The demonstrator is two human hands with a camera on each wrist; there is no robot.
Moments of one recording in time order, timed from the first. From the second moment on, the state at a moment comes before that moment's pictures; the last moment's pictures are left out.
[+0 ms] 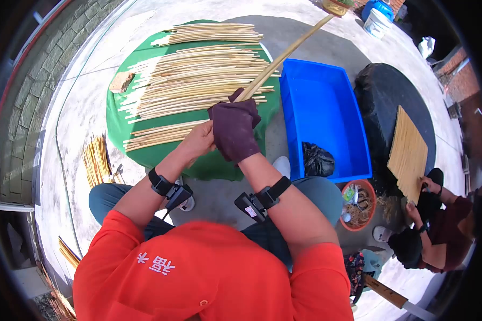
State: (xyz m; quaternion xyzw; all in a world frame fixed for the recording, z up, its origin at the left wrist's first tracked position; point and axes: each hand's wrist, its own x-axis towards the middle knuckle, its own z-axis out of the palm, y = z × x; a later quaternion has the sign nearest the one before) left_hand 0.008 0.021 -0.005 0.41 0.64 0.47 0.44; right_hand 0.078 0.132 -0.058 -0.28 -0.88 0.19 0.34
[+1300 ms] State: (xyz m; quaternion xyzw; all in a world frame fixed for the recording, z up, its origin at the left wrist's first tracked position) left_hand 0.035 -0.031 0.048 0.70 0.61 0.31 0.21; right_hand 0.137 0.124 0.091 -0.24 -0.92 -0.05 0.32
